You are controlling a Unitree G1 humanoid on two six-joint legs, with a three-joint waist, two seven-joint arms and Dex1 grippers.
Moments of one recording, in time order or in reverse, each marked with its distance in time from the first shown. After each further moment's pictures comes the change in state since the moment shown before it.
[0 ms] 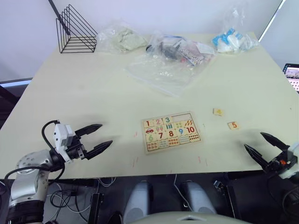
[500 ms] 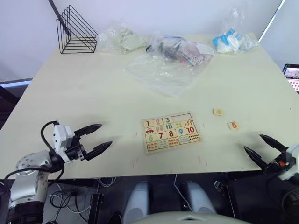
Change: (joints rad) left arm 0.007 -0.004 0.001 0.001 0.000 -0.044 -0.004; right arm -0.015 -0.009 0.012 0.065 -0.005 -0.030 0.021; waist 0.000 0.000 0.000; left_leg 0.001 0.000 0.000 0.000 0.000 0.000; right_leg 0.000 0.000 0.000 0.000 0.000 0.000
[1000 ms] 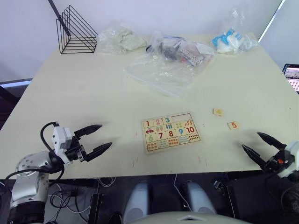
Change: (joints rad) left arm -0.022 -0.007 -0.001 0.042 0.000 -0.047 -0.052; right arm -0.048 -0.029 0.026 -0.009 0.007 0.016 0.023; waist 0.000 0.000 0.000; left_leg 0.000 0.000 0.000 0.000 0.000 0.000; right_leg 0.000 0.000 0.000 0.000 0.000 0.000
